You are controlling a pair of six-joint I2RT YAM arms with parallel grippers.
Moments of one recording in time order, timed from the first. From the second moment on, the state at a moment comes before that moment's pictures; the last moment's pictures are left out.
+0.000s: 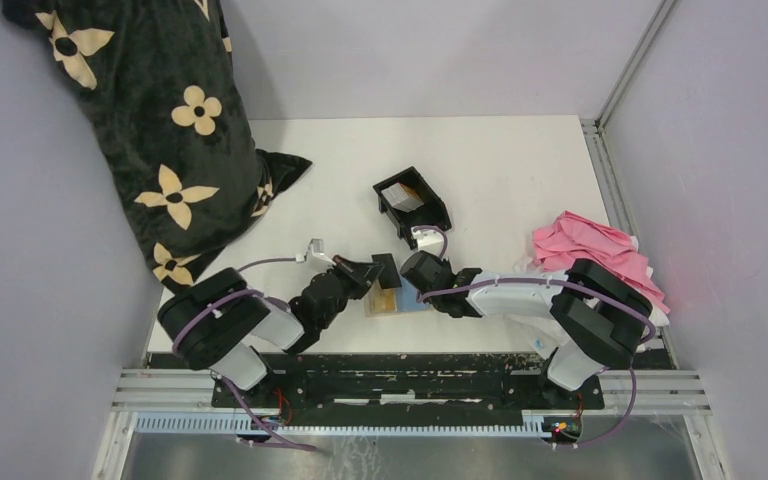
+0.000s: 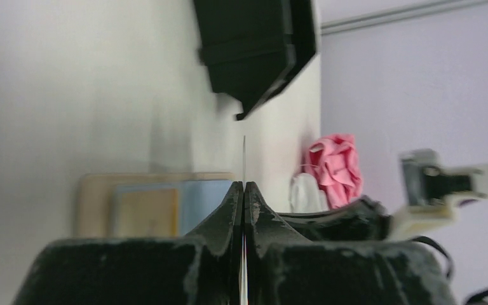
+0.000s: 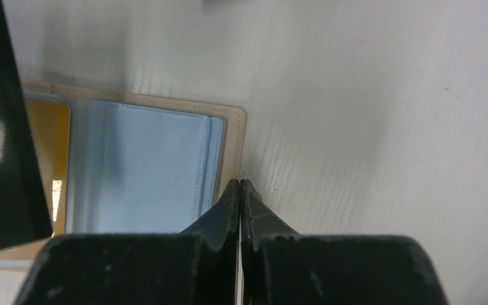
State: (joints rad) left arm -0.82 1.61 0.18 1.15 -0.35 -1.30; right arm 0.98 1.60 0.76 -0.14 0.55 0.56
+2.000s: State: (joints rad) left arm -0.85 1.68 0.19 1.21 -0.13 -1.16; right arm 0.98 1.55 0.72 -0.16 0.56 0.57
